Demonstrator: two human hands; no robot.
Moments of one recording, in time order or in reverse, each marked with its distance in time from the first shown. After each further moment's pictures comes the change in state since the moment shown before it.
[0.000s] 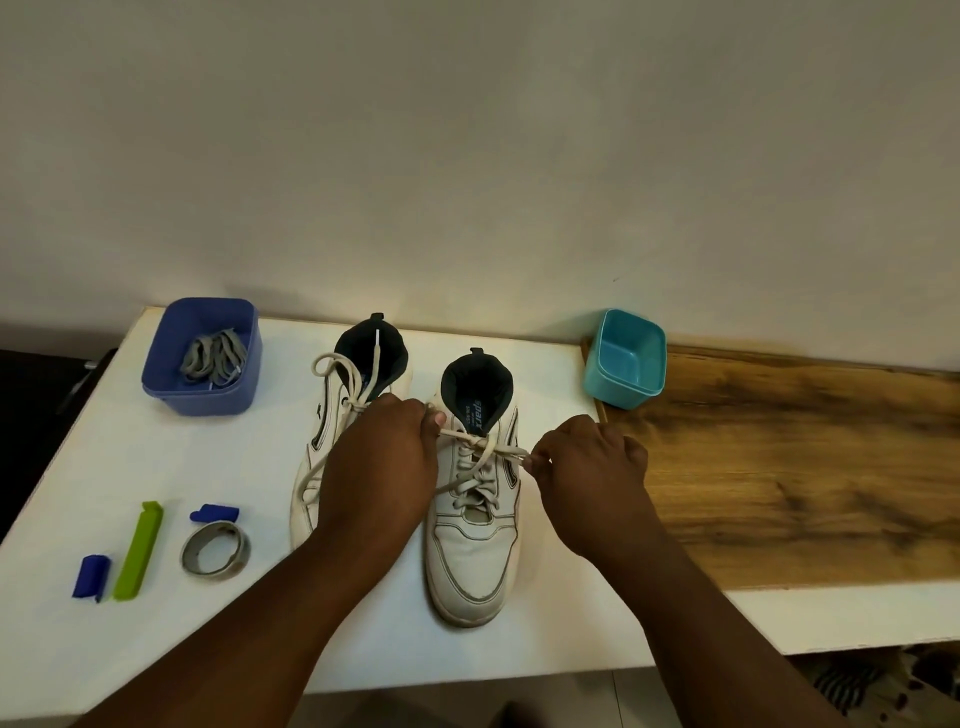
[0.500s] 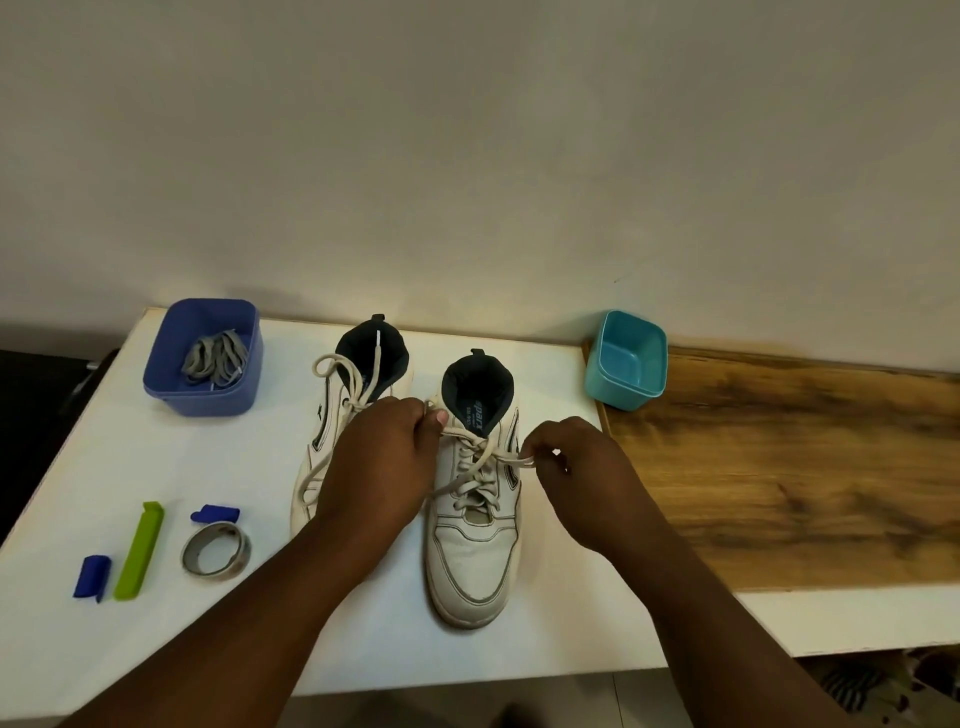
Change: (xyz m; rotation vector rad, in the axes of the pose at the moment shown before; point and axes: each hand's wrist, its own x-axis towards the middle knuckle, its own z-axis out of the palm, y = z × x) left_hand 0.006 -0.003 -0.002 -0.132 -0.054 -0.014; right_hand 0.001 0.000 -0.010 0.505 0.000 -0.065
